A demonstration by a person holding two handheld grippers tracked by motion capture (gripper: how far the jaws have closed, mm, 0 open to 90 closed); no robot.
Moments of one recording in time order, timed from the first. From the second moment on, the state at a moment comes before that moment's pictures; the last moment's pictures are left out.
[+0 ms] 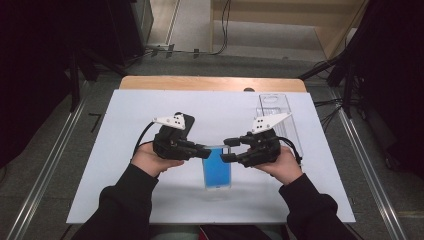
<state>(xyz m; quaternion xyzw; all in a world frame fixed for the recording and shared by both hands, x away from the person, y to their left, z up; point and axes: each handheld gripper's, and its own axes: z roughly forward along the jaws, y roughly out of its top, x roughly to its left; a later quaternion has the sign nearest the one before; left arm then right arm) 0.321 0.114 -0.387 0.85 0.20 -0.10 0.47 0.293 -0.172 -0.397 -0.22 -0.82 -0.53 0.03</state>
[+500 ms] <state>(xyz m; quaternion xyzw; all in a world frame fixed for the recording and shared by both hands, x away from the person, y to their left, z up) 0.325 0.121 -0.383 0.84 0.30 -0.05 0.46 0.293 -0.170 -0.410 -0.31 -0.79 -0.53 0.00</state>
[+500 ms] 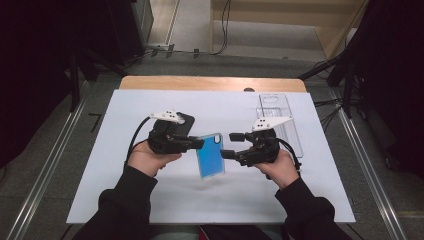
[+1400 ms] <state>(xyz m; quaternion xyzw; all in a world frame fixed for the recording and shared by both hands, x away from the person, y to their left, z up) 0.314 0.109 -0.379 0.81 0.39 0.02 0.43 0.278 -0.130 -0.427 -0.42 -0.76 -0.49 -0.08</state>
